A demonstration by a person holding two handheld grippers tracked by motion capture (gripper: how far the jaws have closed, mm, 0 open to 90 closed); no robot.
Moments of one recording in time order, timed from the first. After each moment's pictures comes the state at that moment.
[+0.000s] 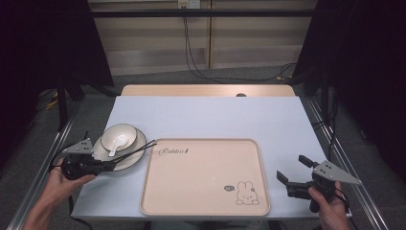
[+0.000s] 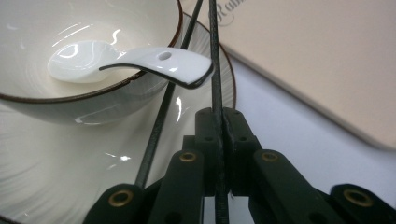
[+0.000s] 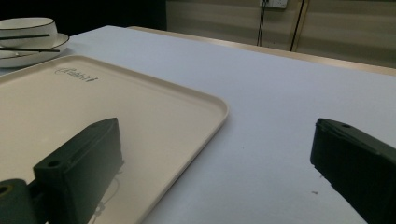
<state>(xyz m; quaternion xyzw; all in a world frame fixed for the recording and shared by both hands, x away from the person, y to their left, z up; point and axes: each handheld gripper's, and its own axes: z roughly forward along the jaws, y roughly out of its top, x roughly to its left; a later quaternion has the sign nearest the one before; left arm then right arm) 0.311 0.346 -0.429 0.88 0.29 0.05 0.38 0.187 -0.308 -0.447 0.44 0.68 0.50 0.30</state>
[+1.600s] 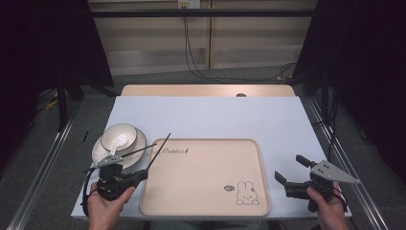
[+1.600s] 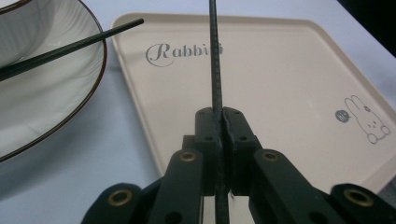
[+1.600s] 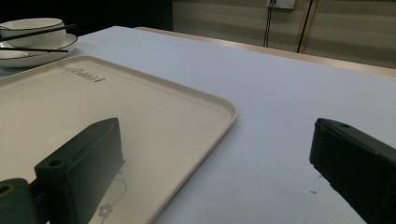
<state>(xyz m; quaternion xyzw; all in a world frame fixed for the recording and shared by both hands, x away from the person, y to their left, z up) 0.244 0.230 -0.424 0.75 0.51 0.06 0.43 0.189 -0.305 -0.447 0.43 0.69 0.51 0.29</state>
